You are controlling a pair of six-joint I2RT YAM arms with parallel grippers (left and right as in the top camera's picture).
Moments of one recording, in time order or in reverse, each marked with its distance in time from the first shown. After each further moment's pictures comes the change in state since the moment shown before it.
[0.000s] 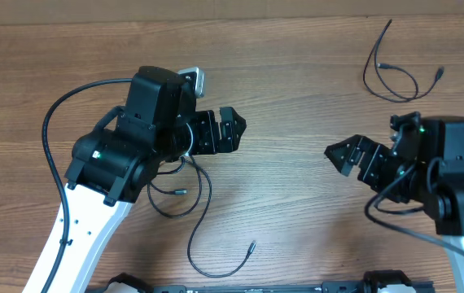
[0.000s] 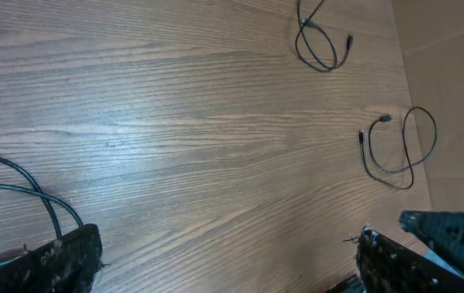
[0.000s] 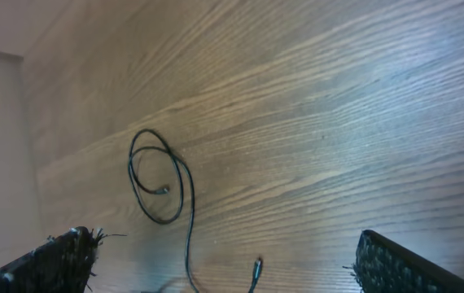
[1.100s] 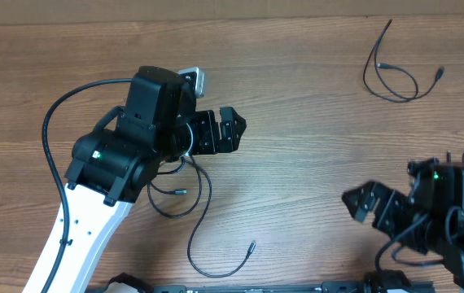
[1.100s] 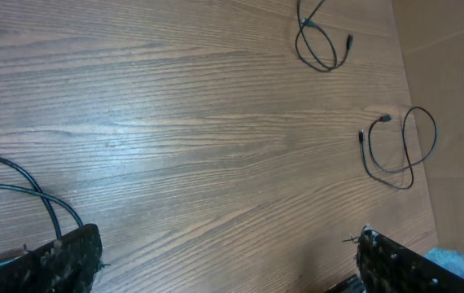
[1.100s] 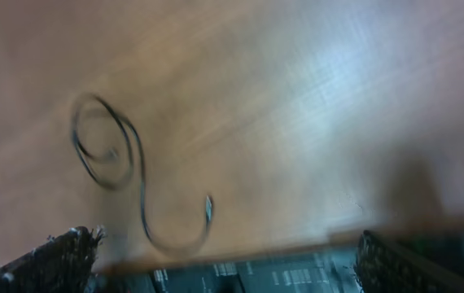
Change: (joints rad) left arm 0.000 0.000 0.000 0.000 0.000 0.000; right arm 0.000 -0.183 0.042 -0.314 0.138 0.001
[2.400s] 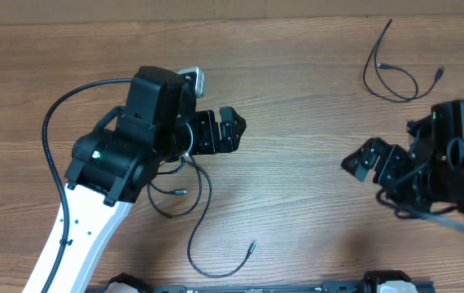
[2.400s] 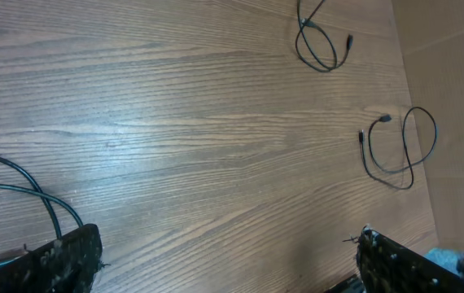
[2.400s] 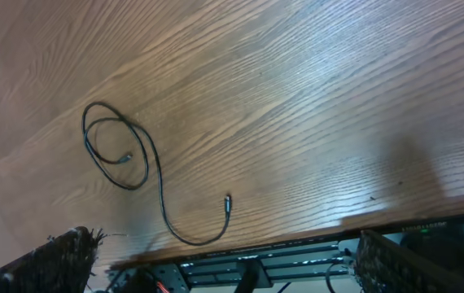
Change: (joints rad) left arm 0.000 0.000 0.000 0.000 0.000 0.000; right arm -0.009 0.293 0.276 -0.130 -0.017 0.011
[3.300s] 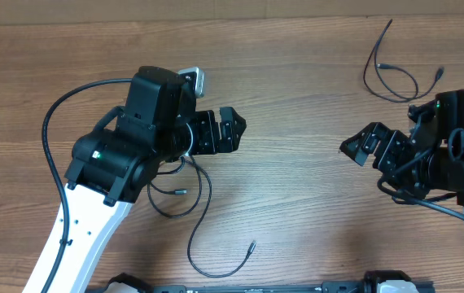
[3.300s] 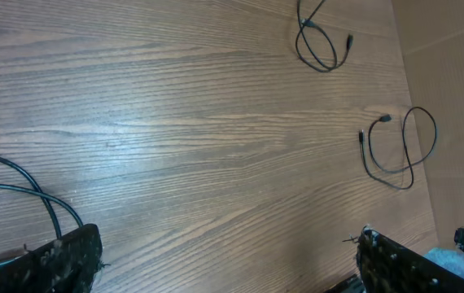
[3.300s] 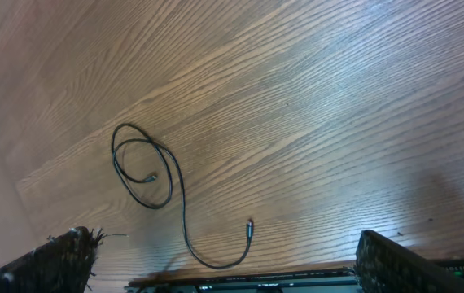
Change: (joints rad) left arm 0.000 0.000 0.000 0.000 0.000 0.000; right arm -0.023 0.045 0.017 0.105 -0.040 0.011
